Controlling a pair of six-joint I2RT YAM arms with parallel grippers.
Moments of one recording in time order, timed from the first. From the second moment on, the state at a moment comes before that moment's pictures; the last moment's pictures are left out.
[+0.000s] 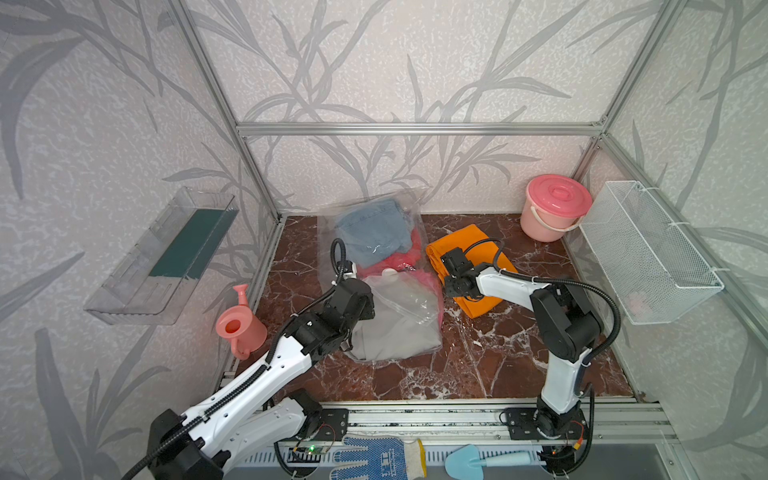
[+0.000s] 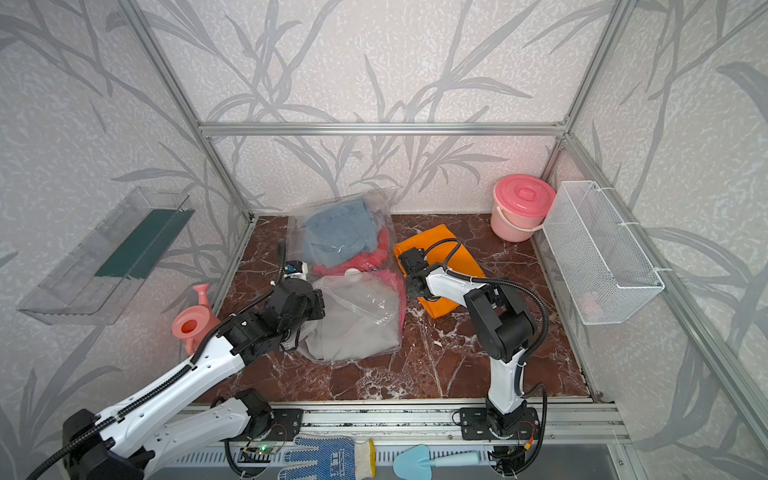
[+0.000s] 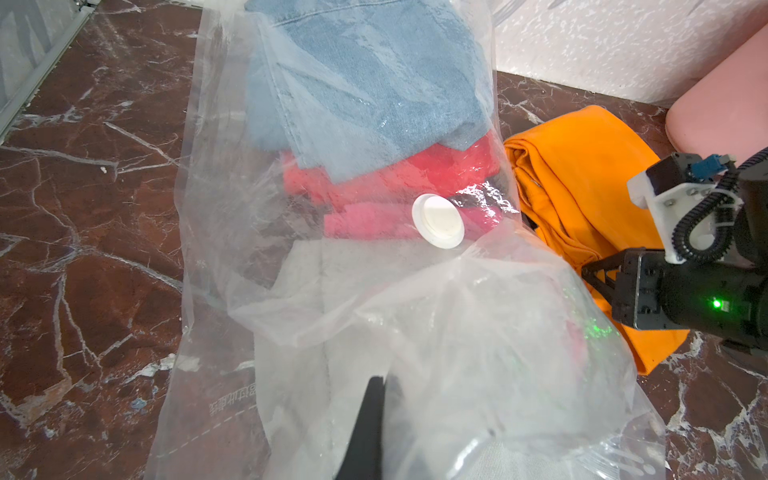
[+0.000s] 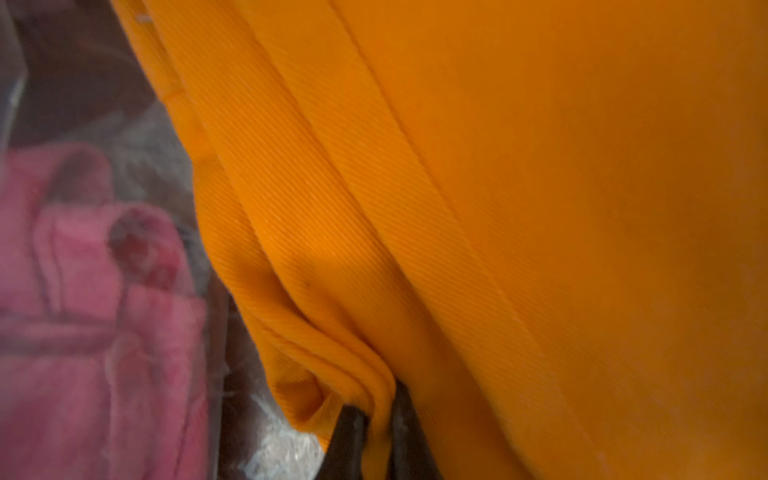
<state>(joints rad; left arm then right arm) -0.65 0.97 0.80 -0.54 -0.40 -0.61 0.52 1.94 1.25 -0.42 0.27 0.47</state>
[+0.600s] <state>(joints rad) -0.65 0.98 0.80 -0.54 -0.40 -0.61 0.46 1.96 1.39 -0.27 0.17 0.50</state>
